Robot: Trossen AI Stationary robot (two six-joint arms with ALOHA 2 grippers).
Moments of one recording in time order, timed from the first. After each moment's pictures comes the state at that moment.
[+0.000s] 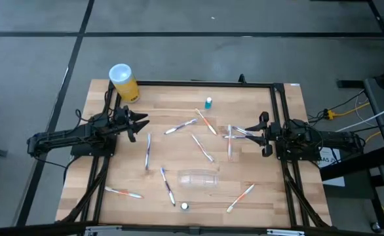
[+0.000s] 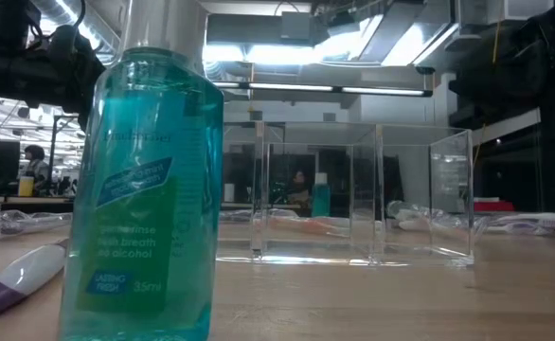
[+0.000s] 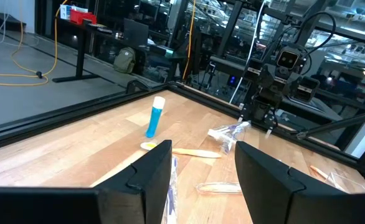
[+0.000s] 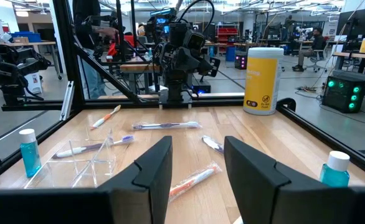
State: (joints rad) left arm 0.24 0.07 0.01 0.05 -0.14 -0.33; right arm 0.00 0.00 0.02 0.01 0.00 0.02
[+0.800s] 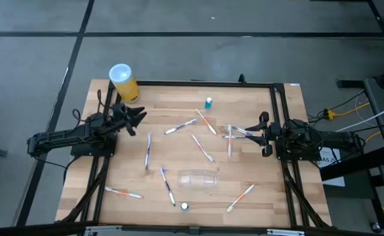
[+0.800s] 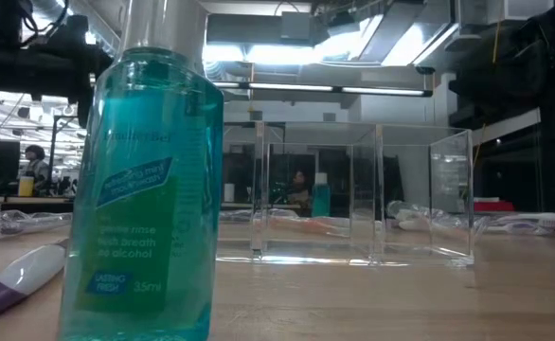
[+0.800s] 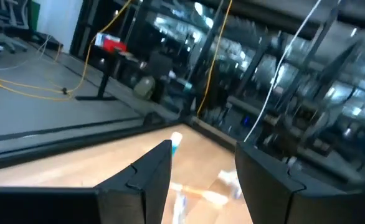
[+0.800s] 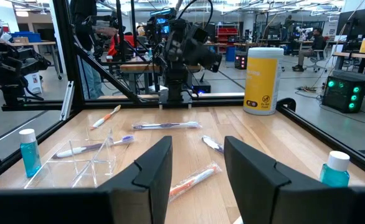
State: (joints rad) left arm 0.24 0.07 0.01 0.18 -0.28 -0.43; right arm 0.00 0.00 0.02 0.01 0.00 0.02
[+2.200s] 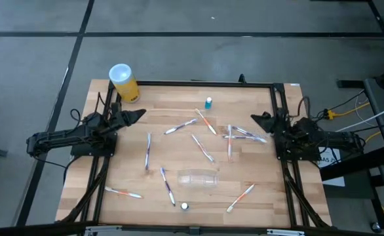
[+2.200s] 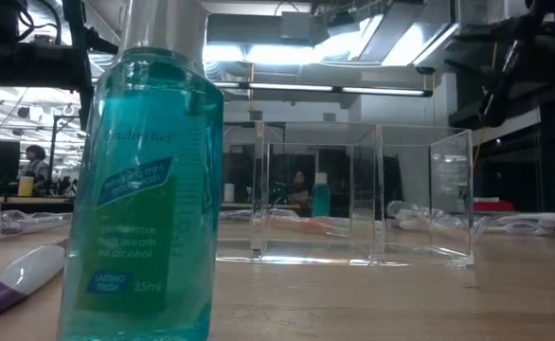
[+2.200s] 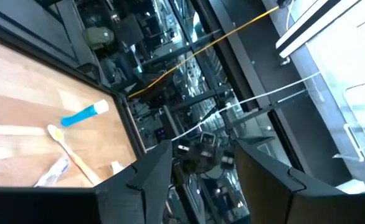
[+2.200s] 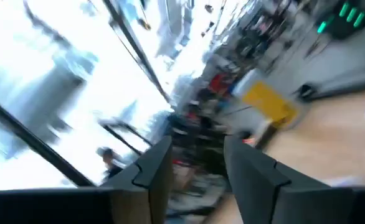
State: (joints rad) left arm 0.24 0.09 0.01 0.27 -0.21 -1.17; right arm 0.00 0.00 0.02 0.30 0.27 0.93
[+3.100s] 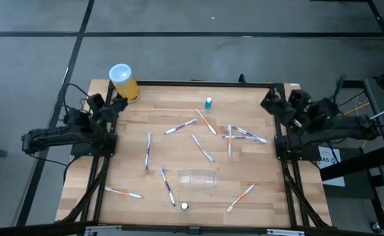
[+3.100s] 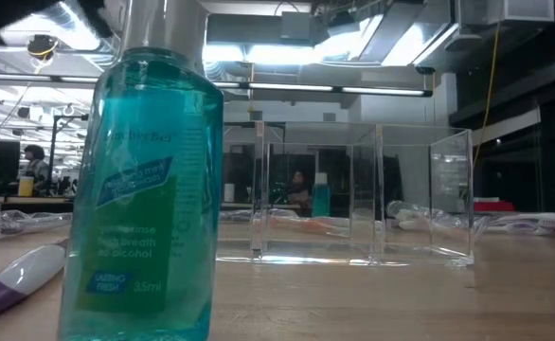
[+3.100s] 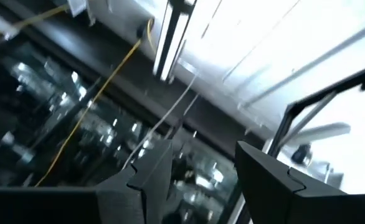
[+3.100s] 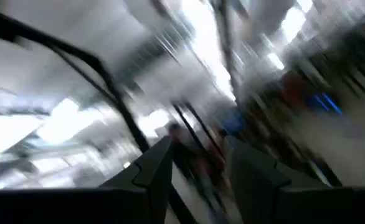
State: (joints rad) left arm 0.24 0.24 0.23 0.69 -0.01 -0.74; right arm 0.05 0.62 0.69 0.40 0.00 0.65
